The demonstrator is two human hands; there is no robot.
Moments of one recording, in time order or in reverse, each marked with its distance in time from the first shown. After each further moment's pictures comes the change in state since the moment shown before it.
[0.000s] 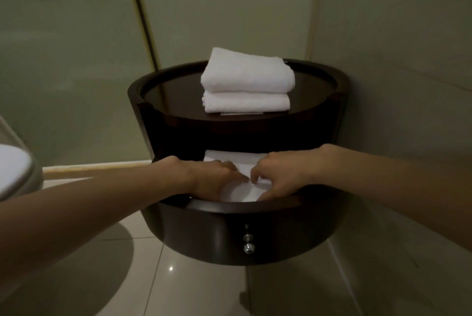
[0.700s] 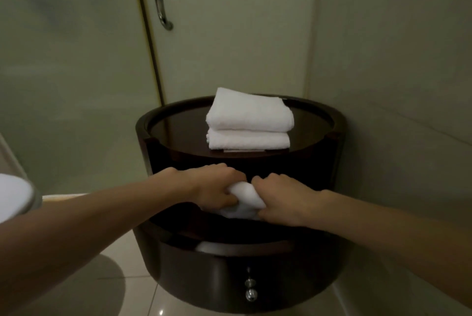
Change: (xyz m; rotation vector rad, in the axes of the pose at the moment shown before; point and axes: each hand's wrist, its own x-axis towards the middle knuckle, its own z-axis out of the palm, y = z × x) left_hand -0.015 -0.011 -0.051 -0.177 0.295 0.014; right_hand -0.002 -0.007 -0.006 0.087 0.392 0.181
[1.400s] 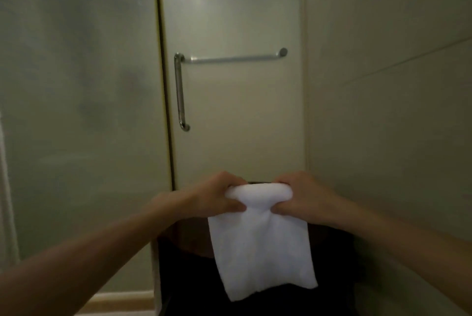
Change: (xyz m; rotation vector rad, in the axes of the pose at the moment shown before) left_hand -0.011 -0.007 -0.145 -0.171 0.495 0.051; right_hand 0.007 0.038 -0.160 0.250 0.513 0.025
